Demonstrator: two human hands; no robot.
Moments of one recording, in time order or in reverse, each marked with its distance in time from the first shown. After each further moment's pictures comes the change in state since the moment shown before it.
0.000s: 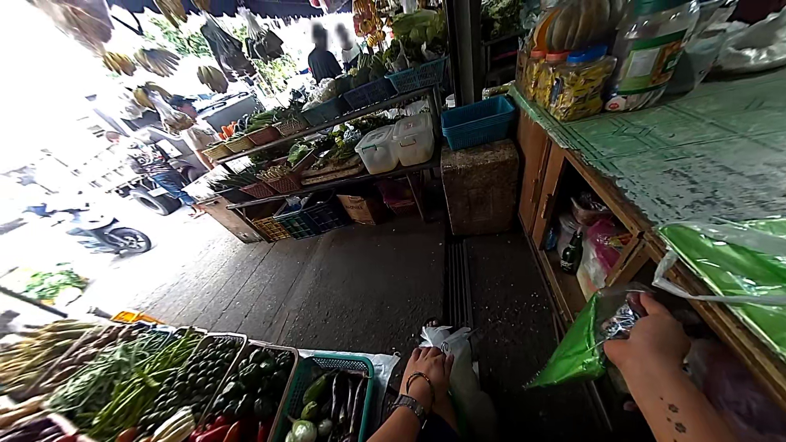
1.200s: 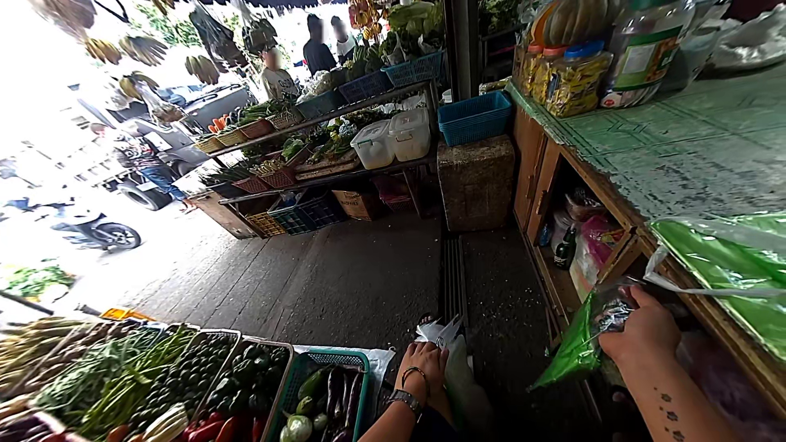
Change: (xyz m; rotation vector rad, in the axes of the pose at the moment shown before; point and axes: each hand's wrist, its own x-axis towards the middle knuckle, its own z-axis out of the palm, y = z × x) left_hand -0.001 0.000 0.000 0.001 -0.014 -0.001; right_hand 0.001 -0.005 -0.002 -0.040 -0.014 0.021
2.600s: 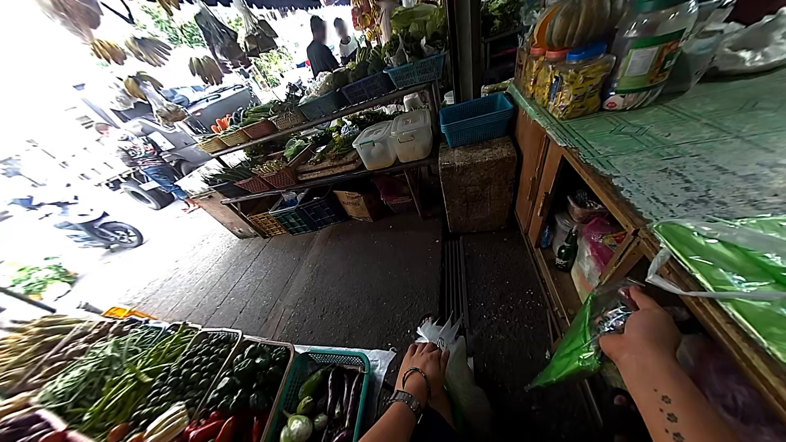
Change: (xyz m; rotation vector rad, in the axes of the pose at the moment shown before) left_hand 0.001 -0.001 0.002 -0.003 0.010 -0.002; right_hand 0.000 0.001 0.001 -0.048 0.015 0.006
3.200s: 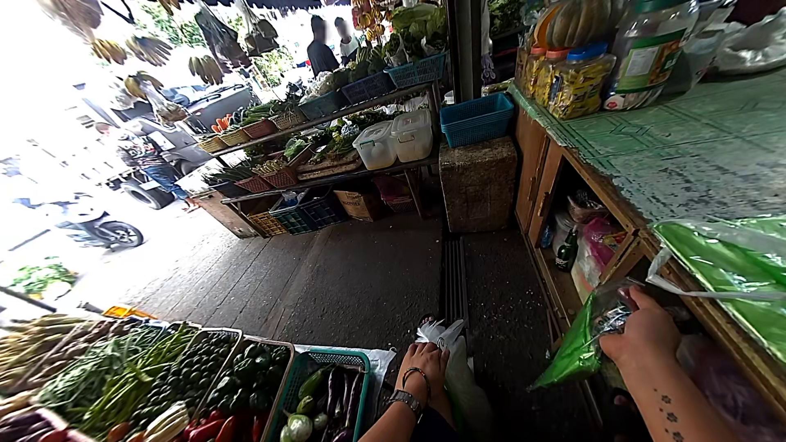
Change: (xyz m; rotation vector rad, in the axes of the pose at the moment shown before) left_hand -0.002 0.002 -0.003 -0.013 -0.002 -0.001; right_hand 0.000 0.000 -0.001 -0.005 -0.018 -0.002
